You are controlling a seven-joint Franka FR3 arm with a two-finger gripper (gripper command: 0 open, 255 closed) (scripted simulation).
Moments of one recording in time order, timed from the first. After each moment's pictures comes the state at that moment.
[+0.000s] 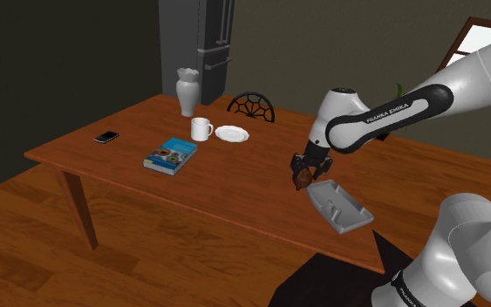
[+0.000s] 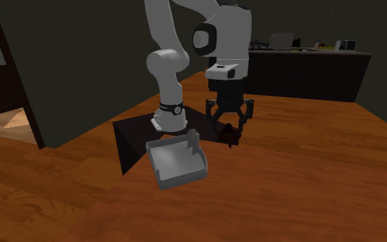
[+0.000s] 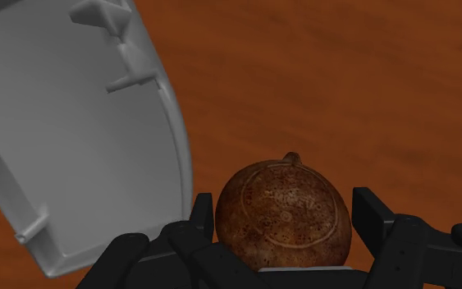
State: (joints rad) arm 0.44 -0.22 -0.54 -2.60 -0.21 2.45 0.61
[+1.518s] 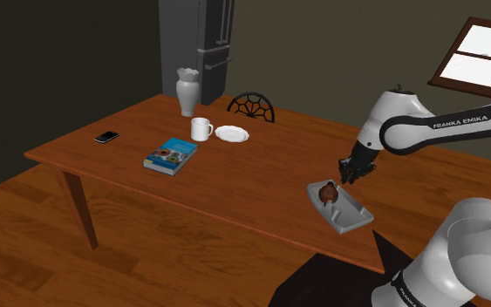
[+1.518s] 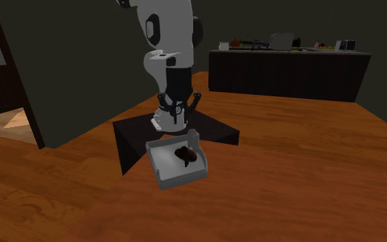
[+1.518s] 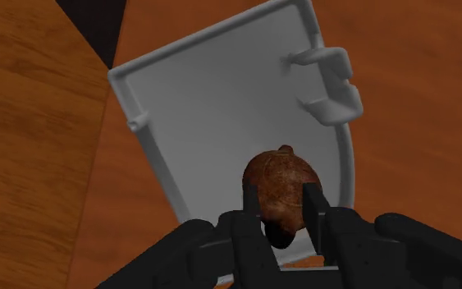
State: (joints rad) arm 0.16 -0.61 -0.64 -2.79 -0.47 2.28 0.47
